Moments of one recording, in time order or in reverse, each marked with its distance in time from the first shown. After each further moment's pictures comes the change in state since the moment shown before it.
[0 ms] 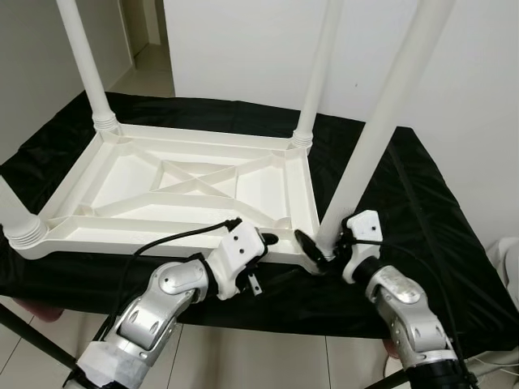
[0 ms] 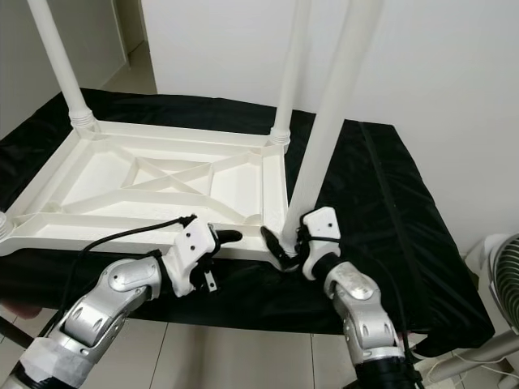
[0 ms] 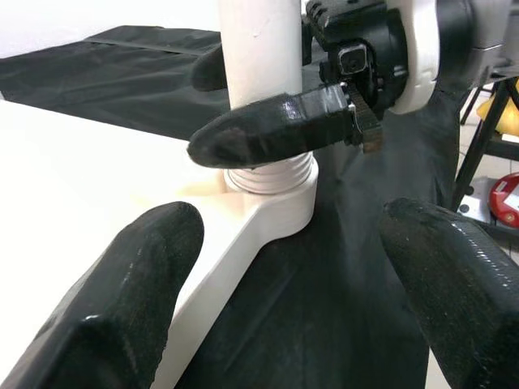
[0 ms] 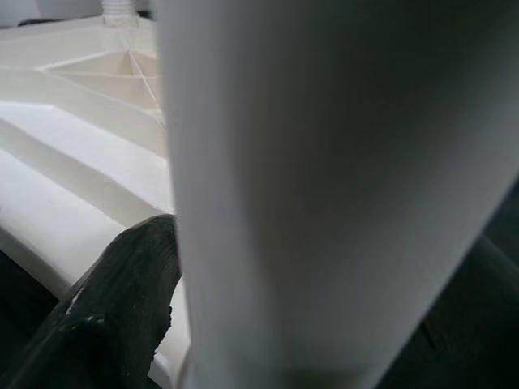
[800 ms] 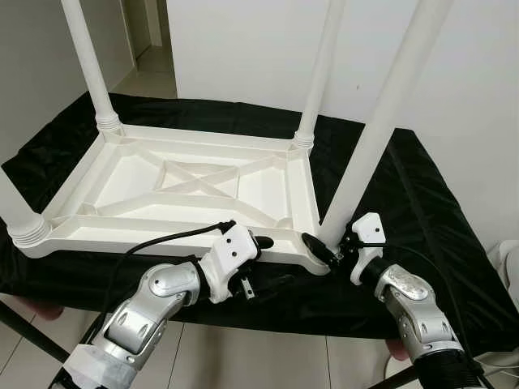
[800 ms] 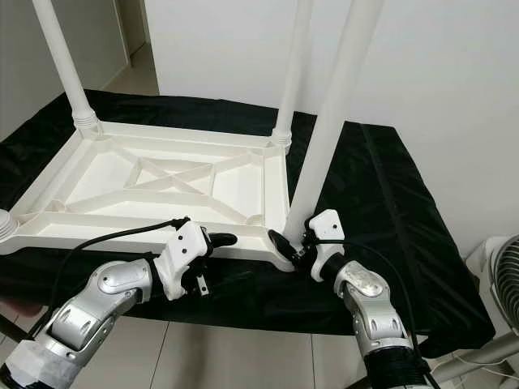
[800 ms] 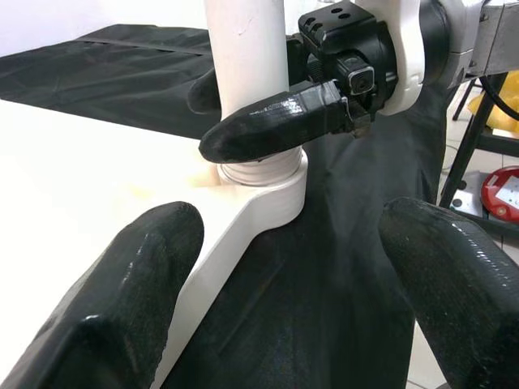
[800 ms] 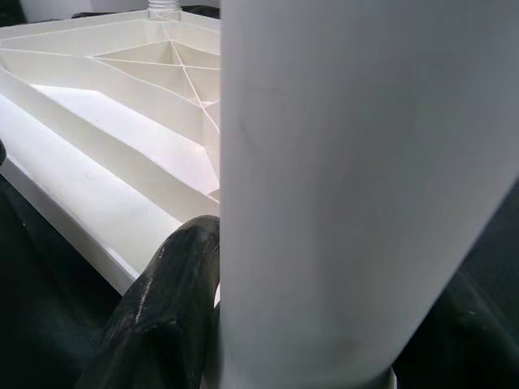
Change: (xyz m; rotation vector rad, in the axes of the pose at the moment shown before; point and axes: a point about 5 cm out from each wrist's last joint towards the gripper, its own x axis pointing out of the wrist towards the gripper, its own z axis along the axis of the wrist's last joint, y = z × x) left arm -0.006 -0.001 0.001 -0.004 0.011 -0.016; right arm 0.000 -0.006 -0.010 0.002 -0.003 0.091
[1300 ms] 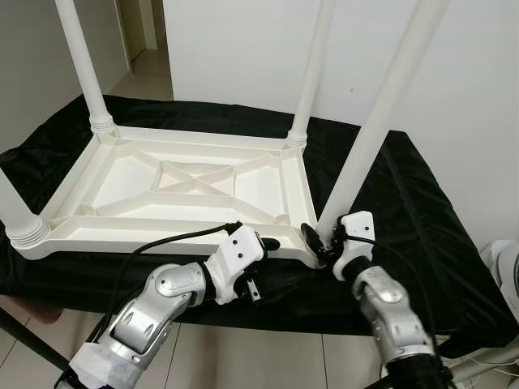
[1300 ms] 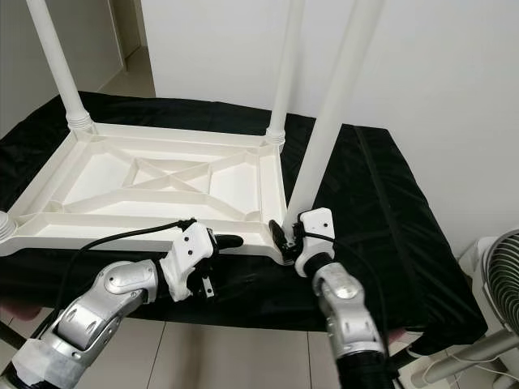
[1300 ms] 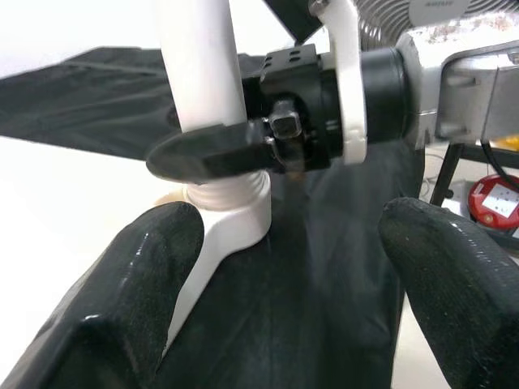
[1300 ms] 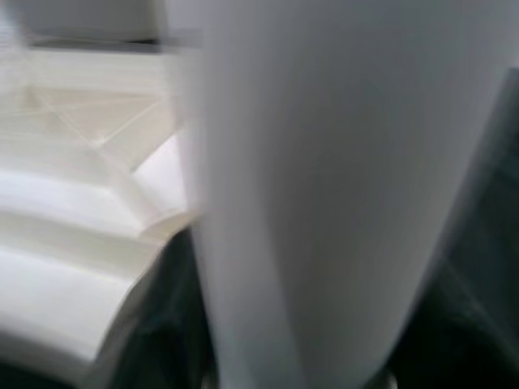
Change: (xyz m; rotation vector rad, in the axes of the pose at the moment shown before) left arm 0.008 -0.001 0.005 0.006 -0.023 -0.022; right arm 0.018 0.017 -0.001 0.144 -0.018 -0.378
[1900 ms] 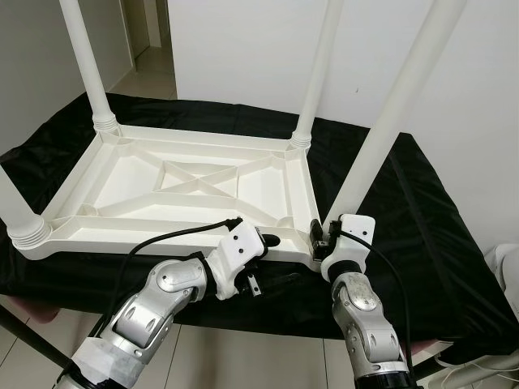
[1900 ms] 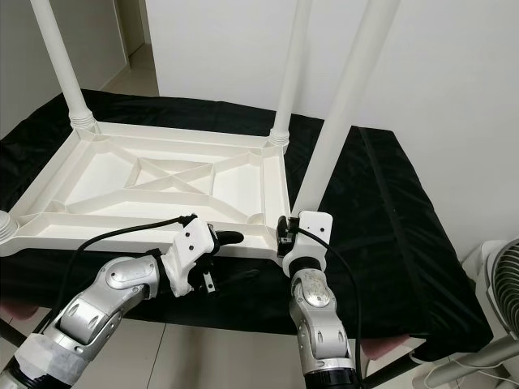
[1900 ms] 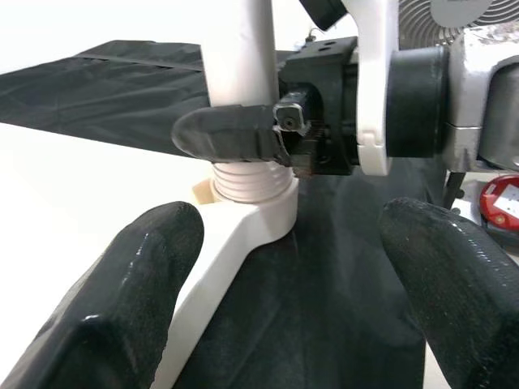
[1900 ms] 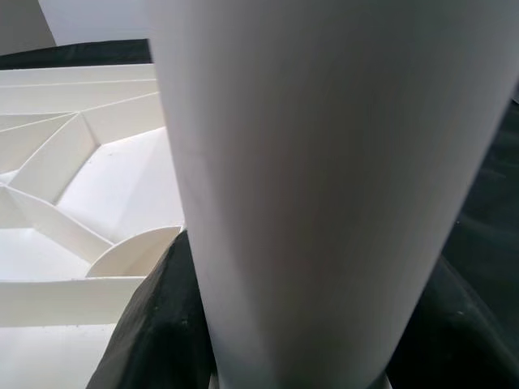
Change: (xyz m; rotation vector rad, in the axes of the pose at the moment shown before) left arm 0.000 0.005 0.000 0.005 0.008 0.007; right arm -0.010 0.021 0.007 0.075 0.002 -0.306
